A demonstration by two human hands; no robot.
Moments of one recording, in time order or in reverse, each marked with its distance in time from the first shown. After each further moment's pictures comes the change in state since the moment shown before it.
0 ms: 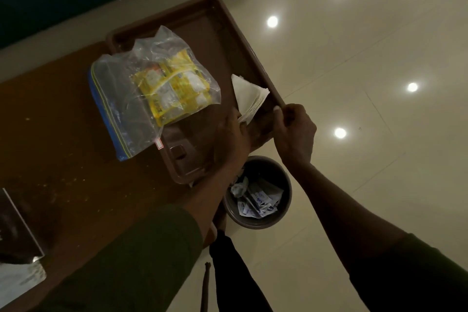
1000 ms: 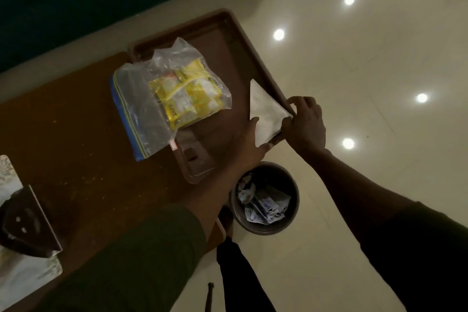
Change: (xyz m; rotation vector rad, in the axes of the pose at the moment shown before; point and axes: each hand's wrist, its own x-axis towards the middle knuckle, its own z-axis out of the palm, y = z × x) left_hand -0.002 -0.009 -0.004 -0.156 -0.453 -0.042; right_hand 0.026 0.001 -0.009 -0.361 -0.161 -0.193
